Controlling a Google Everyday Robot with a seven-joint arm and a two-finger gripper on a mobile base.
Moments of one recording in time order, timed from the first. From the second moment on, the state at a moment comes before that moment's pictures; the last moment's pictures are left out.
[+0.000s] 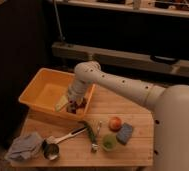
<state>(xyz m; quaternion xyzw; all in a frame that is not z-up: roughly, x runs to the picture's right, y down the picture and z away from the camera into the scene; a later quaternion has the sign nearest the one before) -0.139 0.094 0.787 0.01 -0.45 -0.75 0.49</state>
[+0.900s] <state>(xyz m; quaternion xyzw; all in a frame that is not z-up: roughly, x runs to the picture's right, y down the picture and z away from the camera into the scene) -0.116 0.091 0.805 0.02 -0.46 -0.71 0.53</state>
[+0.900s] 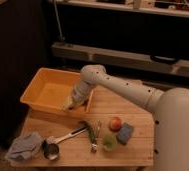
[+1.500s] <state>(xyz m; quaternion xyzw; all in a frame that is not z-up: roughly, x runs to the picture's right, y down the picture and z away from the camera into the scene) -0.087 0.062 0.778 0.12 -0.47 -0.69 0.53</state>
